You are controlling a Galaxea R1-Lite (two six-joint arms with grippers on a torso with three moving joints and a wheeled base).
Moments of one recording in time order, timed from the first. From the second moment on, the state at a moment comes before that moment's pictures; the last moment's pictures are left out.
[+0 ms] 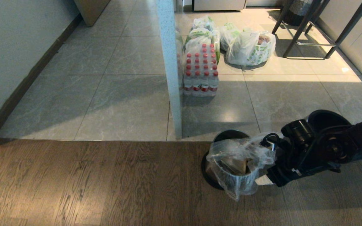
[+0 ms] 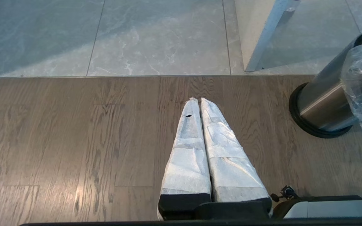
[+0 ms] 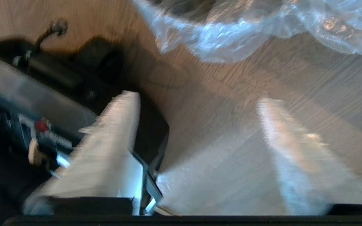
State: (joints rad) left arm 0.00 0.00 0.00 0.00 0.00 0.00; right arm 0.17 1.97 -0.89 0.01 0.23 -0.28
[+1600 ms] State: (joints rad) left arm 0.00 0.00 0.00 0.00 0.00 0.00; right arm 0.07 2.22 -0.76 -0.39 0.45 -0.33
